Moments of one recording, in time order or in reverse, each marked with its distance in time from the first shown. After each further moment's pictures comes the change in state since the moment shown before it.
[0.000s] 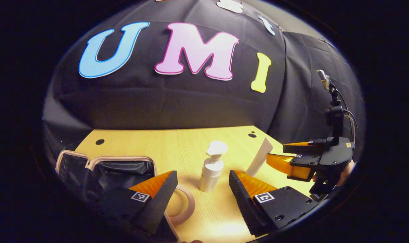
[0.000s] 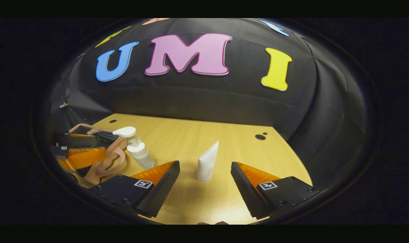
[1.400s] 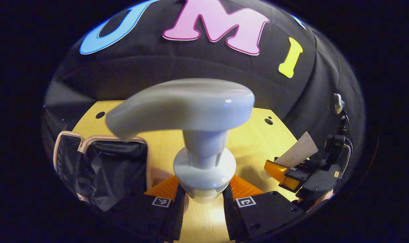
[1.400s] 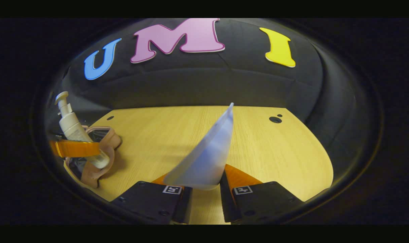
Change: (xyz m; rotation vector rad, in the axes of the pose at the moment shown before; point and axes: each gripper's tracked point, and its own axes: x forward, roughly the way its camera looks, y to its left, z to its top) left arm -0.012 0.036 0.011 -0.195 0.267 0.102; right arm 0.030 0.001 -0.009 0.072 0.072 0.074
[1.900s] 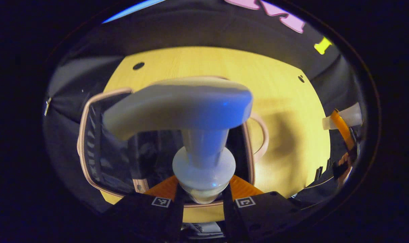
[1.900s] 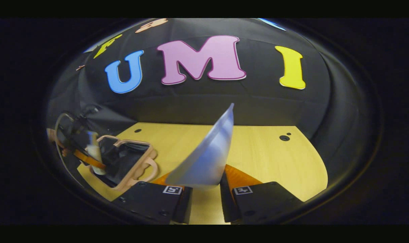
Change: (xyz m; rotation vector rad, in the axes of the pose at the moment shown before) left arm -0.042 0.160 -0.118 -0.099 0.690 0.134; right arm -0.073 0.075 0.056 -0.007 -0.109 0.152
